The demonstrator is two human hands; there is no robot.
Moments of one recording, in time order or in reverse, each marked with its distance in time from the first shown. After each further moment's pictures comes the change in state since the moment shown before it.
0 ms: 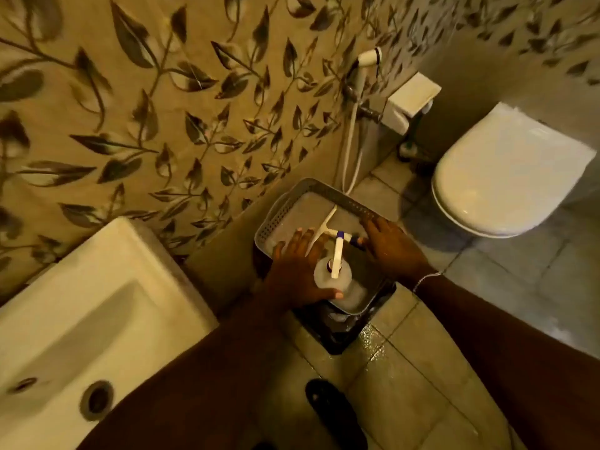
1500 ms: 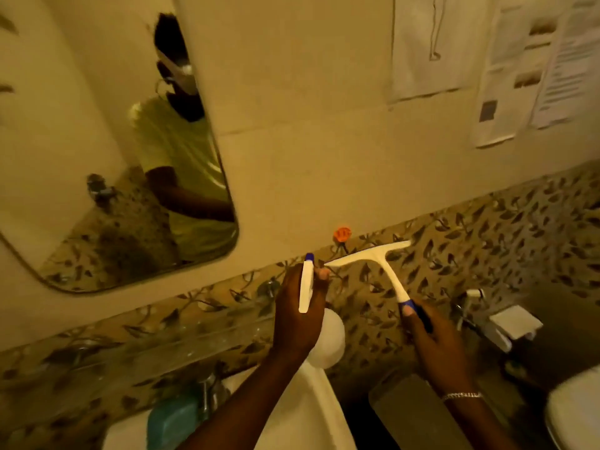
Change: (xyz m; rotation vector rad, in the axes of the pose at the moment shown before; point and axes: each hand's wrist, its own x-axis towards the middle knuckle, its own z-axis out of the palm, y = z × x) left_hand -0.218 -0.041 -0.435 -0.770 1.160 -0.250; right_hand -0.120 -0.315 -0.268 0.921 0.471 -0.244
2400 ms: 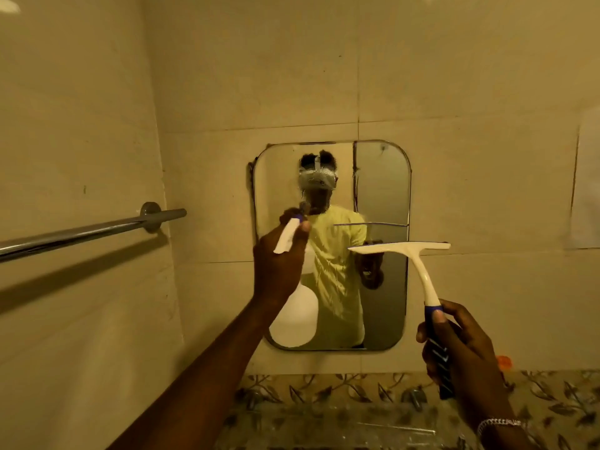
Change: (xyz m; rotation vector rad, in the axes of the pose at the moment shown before) left_hand 0.126 0.157 -0.360 0.139 0.524 0.241; right_hand -0.047 -0.293 0.147 0.614 -0.356 -0.297
